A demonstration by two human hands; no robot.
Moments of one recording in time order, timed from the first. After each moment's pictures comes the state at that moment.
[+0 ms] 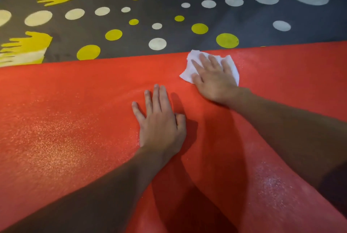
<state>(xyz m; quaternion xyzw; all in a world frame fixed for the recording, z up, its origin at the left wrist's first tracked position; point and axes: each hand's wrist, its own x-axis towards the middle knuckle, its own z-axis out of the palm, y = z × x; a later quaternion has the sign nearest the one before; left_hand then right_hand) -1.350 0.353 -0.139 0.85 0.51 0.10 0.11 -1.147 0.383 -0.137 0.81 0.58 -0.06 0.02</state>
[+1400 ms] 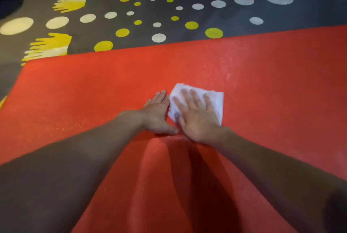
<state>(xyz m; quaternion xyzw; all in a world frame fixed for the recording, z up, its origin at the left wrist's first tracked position) -1.433 0.326 -0.087 0.90 0.32 -0.21 0.21 -1.306 0.220 -0.134 0.78 0.61 -0.11 -0.01</state>
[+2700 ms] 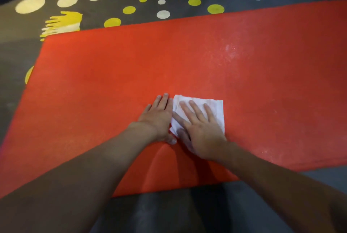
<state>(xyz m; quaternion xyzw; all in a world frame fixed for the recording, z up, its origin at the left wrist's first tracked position) -1.510 0.208 -0.078 0.90 0.33 -0.24 0.14 -1.386 0.090 -0.133 0.74 0.67 -0.11 -0.02</state>
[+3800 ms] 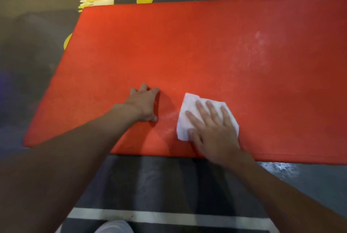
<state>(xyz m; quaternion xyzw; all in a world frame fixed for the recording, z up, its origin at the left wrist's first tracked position) -1.601 0.217 -0.077 0.83 0.48 -0.23 0.15 -1.430 0.036 -0.138 0.73 0.68 -0.01 -0.05</state>
